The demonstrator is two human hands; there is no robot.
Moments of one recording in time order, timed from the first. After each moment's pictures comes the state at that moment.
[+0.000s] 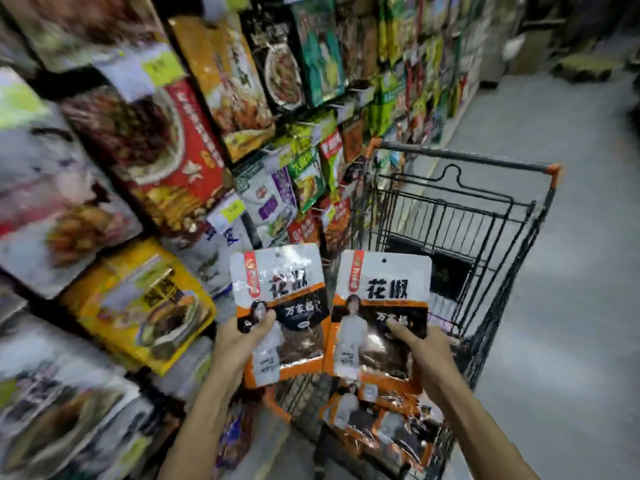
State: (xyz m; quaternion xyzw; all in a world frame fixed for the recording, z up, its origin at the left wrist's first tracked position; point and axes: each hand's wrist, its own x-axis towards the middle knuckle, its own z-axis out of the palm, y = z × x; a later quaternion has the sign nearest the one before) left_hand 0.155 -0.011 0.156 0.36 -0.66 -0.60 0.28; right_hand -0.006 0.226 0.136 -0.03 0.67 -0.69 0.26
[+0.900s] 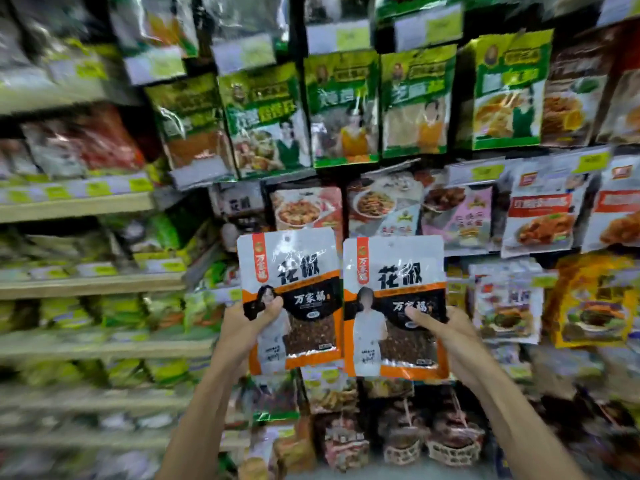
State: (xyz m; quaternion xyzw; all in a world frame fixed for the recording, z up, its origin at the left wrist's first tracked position) left_hand 0.874 0.162 0.330 0.52 -0.52 -0.35 0.58; right_hand 0.573 0.117 0.302 -0.51 0.41 -0.53 0.55
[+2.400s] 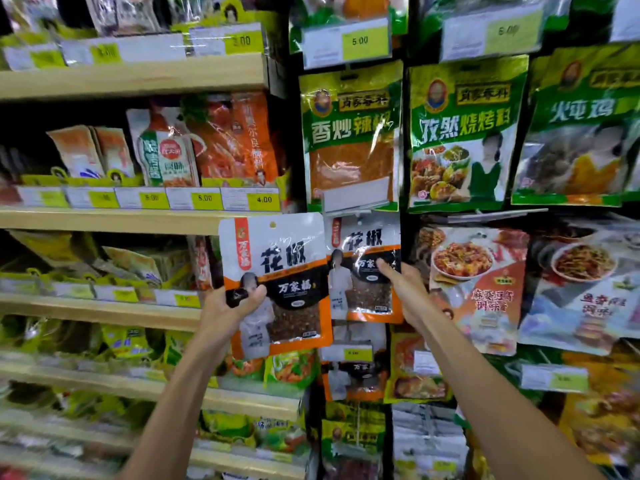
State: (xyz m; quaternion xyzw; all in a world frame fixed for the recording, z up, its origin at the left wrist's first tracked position) left_hand 1.177 0.048 0.356 0.51 -0.52 -0.26 0.63; right_hand 0.923 -0.097 0.356 -0.56 0.40 -0.51 0.52
